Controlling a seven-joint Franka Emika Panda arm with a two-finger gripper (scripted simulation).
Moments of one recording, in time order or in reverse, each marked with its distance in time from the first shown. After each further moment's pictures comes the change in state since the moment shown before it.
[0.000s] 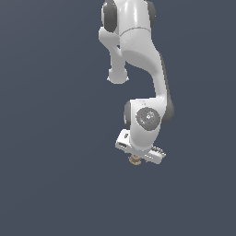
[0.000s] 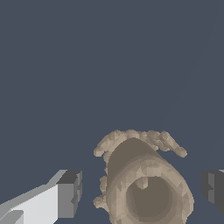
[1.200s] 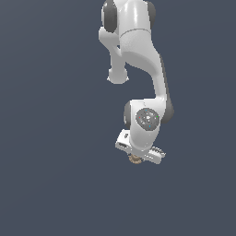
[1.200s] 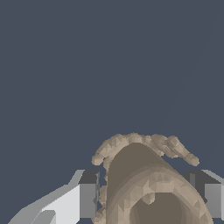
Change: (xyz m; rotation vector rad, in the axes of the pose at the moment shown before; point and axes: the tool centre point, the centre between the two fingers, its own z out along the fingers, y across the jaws) arm -0.002 0.001 0.005 0.000 0.000 0.001
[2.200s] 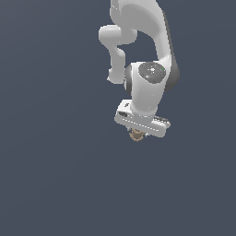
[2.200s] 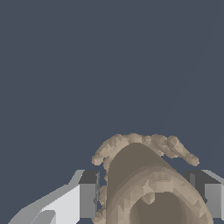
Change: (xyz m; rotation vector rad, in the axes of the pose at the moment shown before) arm -0.059 0.025 -0.108 0.001 0.000 0.000
